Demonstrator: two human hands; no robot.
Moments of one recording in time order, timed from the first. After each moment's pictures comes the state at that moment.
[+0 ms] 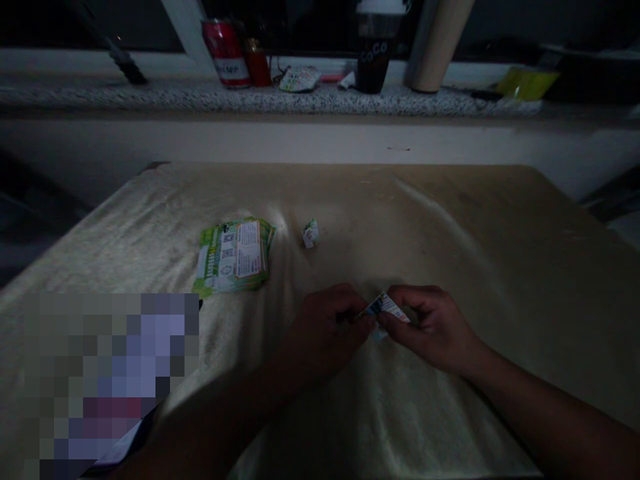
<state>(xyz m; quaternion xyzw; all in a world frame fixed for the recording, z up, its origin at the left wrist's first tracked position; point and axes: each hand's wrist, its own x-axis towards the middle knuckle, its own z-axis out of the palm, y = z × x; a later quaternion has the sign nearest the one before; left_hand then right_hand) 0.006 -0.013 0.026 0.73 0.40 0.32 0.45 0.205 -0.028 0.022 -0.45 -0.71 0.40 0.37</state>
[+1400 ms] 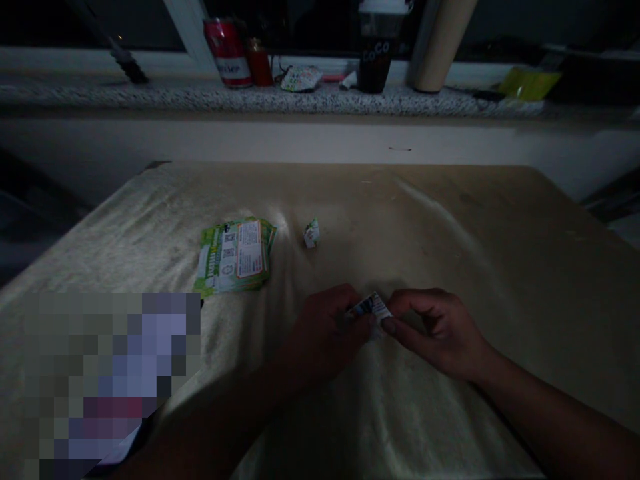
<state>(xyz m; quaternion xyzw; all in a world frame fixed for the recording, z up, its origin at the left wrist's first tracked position) 0.007 -0.014 0.025 0.71 0.44 0.30 0.47 0.208 -0.031 0.024 -0.43 -0.71 0.41 0.38</state>
